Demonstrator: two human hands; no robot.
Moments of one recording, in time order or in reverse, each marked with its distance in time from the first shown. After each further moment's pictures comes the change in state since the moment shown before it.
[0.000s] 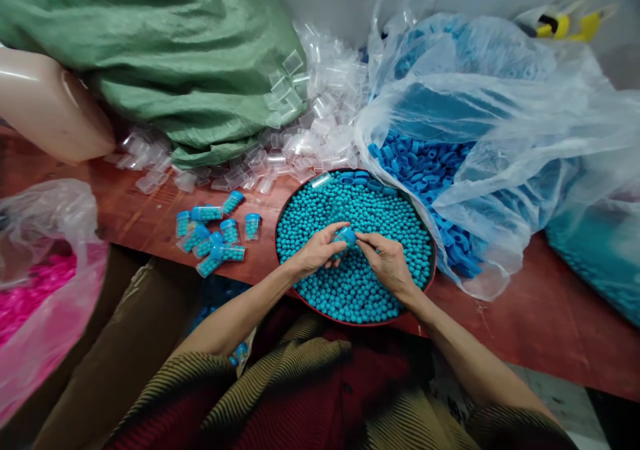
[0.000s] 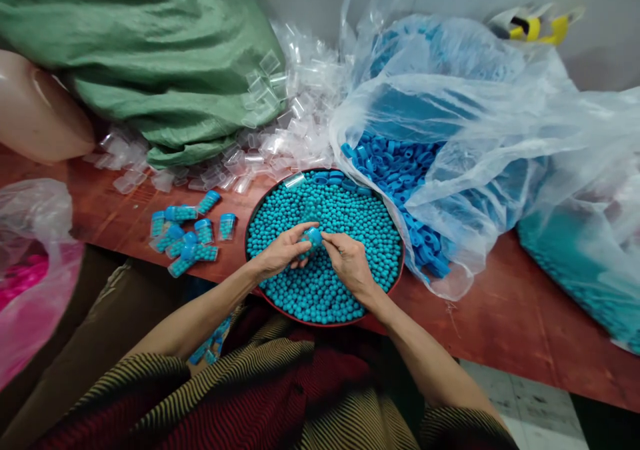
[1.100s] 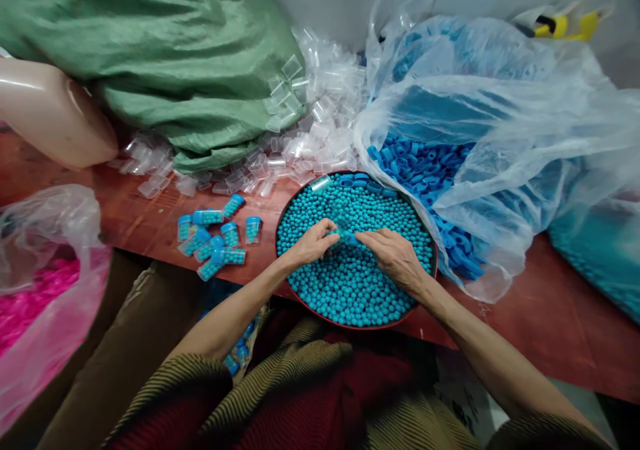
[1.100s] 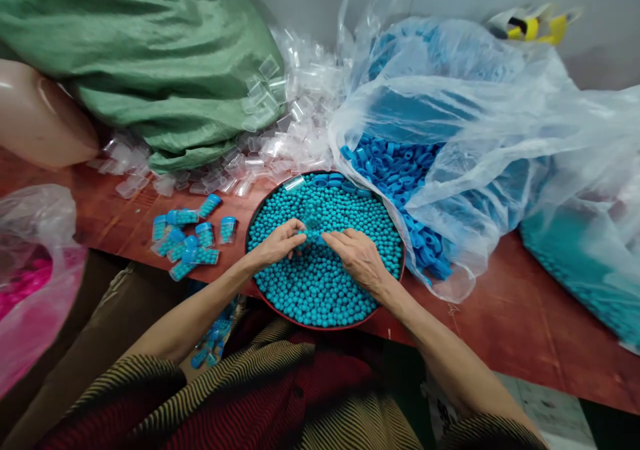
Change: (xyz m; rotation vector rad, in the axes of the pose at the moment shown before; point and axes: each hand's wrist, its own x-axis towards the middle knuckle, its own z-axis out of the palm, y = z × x) left_hand 0.015 0.001 -0.022 0.364 0.063 0.056; right_hand 0.007 0.018 -0.024 -0.538 -0.209 -0.440
